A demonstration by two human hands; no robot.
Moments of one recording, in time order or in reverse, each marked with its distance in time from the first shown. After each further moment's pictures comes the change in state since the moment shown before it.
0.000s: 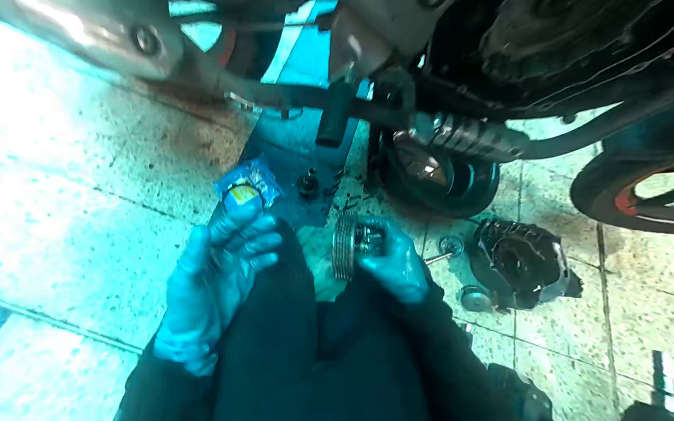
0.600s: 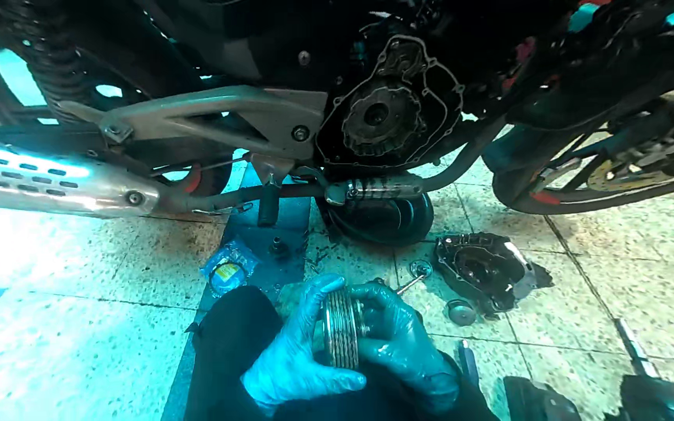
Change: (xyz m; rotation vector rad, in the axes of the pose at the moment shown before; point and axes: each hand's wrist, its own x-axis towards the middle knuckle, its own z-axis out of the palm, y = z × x) left_hand 0.008 -0.069 0.094 0.475 -0.618 0.028; right_hand -0.096 -0.047 -0.046 0.662 -0.015 -0.091
